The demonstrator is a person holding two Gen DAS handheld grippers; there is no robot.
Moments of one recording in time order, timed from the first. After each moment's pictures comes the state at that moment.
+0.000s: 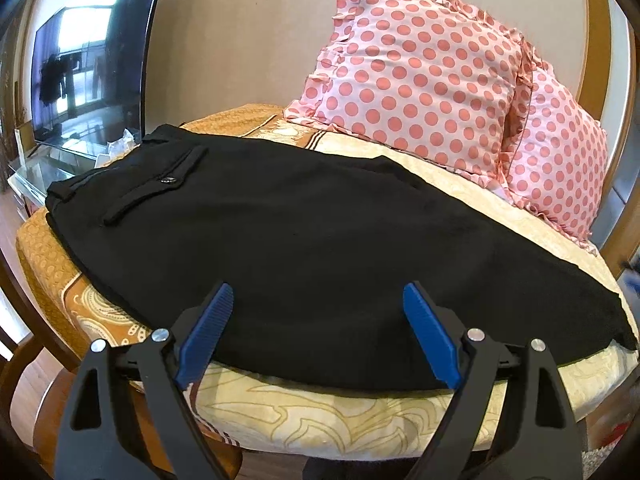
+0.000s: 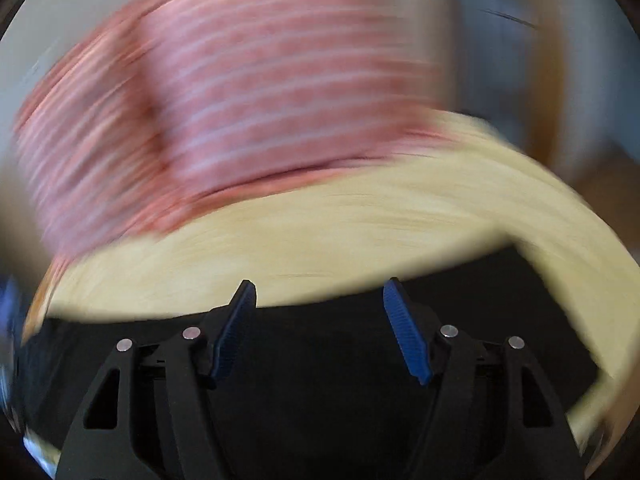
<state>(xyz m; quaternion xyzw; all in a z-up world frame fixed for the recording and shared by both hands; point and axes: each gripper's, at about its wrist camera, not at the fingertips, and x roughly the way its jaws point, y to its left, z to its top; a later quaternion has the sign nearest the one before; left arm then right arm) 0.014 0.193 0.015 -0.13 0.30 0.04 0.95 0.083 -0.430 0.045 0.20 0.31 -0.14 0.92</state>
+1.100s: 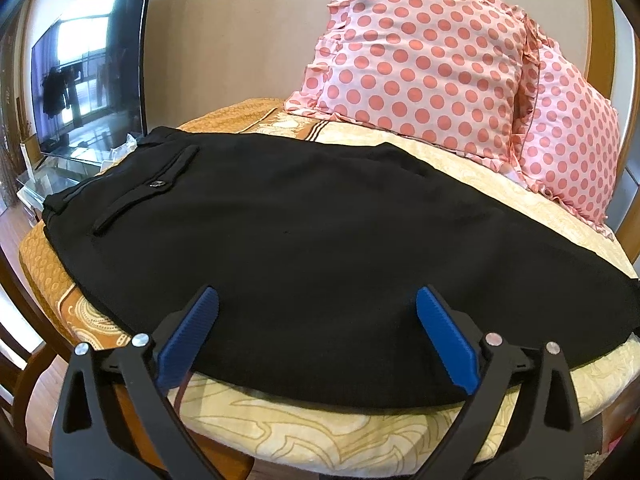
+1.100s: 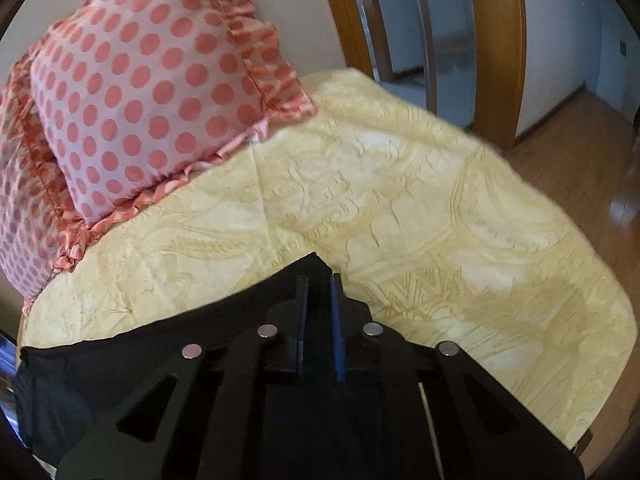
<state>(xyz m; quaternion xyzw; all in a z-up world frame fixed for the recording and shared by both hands) 0.032 0.178 0.012 -0.09 0.32 0.06 0.94 0.108 -0.557 0.009 0.22 0.37 -0.15 0.89</state>
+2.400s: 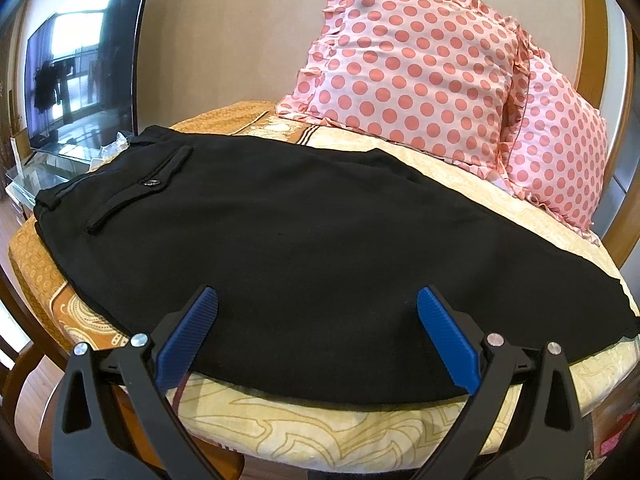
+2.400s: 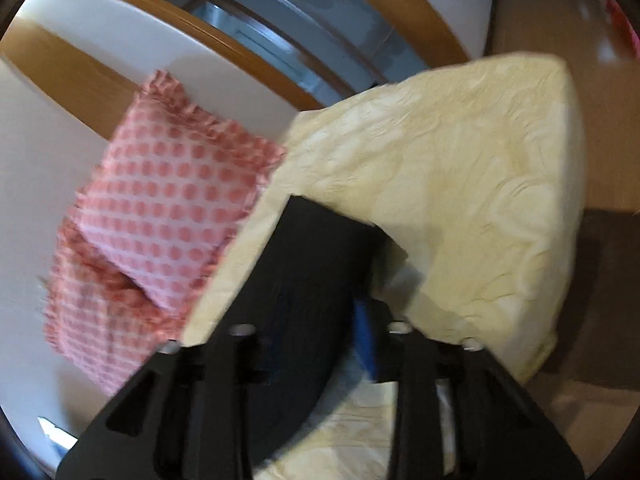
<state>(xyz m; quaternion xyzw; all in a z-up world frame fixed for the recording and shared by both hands) 0.026 0.184 0.013 -0.11 0.30 0.03 0.95 -0.024 -0.540 -0.031 0.49 0.17 -0.14 0.84</state>
